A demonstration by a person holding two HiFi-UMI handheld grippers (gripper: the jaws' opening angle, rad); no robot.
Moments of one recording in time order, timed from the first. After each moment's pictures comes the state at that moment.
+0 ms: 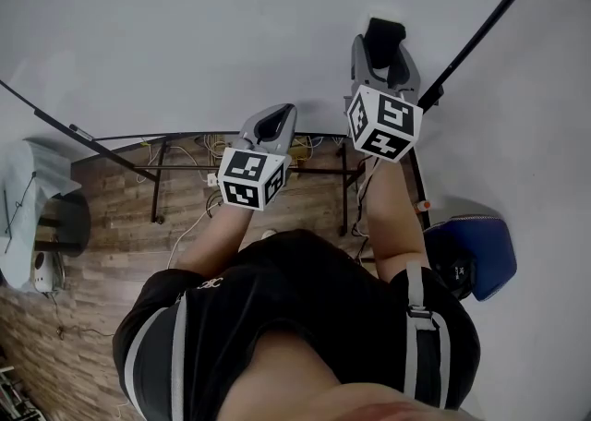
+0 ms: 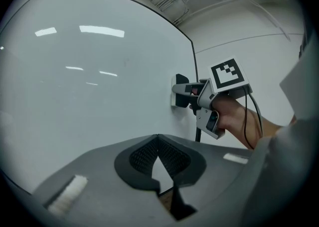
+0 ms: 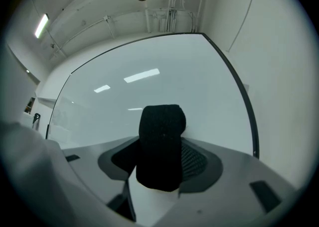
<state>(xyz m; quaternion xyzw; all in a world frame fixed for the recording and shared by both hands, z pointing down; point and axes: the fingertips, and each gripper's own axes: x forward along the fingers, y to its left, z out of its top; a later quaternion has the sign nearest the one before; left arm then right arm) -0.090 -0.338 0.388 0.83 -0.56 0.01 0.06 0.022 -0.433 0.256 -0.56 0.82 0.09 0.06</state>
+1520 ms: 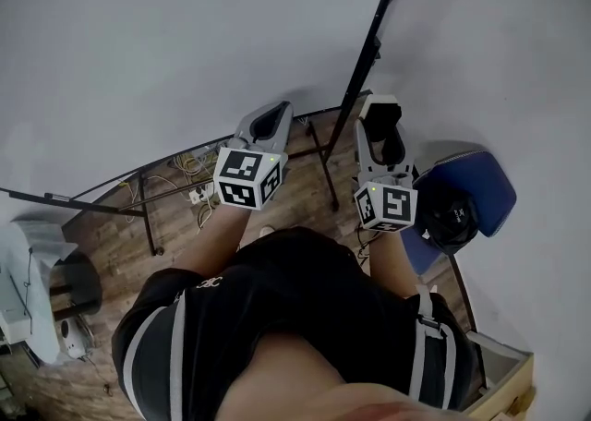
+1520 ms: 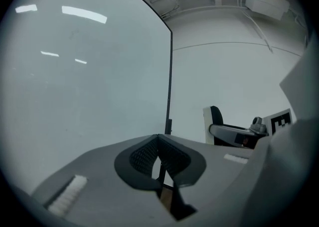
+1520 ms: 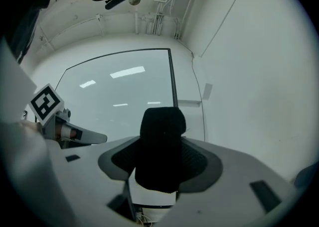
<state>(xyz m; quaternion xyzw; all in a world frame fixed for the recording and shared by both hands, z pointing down) 0.019 -0.341 0.395 0.90 -0.43 0.03 0.07 0.172 -0.297 0.376 -0.63 0.77 0.05 0.06</state>
